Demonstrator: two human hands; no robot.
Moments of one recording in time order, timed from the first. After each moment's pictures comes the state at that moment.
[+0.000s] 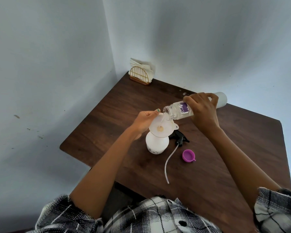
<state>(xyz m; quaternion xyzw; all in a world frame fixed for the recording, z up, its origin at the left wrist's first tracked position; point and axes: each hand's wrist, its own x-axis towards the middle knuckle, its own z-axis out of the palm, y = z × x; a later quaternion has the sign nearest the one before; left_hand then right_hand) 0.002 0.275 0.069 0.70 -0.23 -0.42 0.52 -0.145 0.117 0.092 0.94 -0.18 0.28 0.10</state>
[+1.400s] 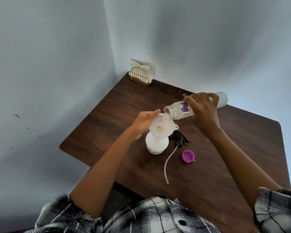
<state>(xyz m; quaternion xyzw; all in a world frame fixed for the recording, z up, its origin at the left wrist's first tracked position) -0.001 0.278 0.076 0.70 -0.23 -0.43 0.52 -0.146 0.117 0.096 0.94 -0.17 0.29 0.10</state>
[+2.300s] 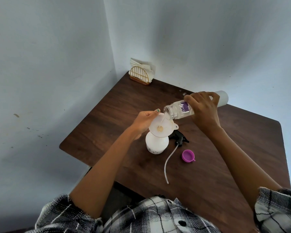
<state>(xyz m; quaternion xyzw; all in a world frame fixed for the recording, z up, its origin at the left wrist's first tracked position) 0.000 0.279 0.074 0.70 -0.23 -0.43 0.53 -0.144 0.116 0.096 0.93 -0.17 0.29 0.11</state>
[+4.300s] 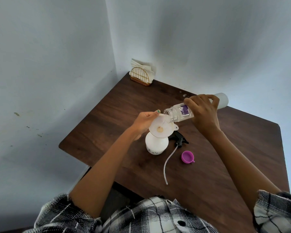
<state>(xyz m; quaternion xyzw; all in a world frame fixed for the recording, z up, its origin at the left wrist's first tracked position) 0.003 0.277 0.068 0.69 -0.23 -0.43 0.53 -0.147 0.118 0.094 0.94 -0.16 0.28 0.12</state>
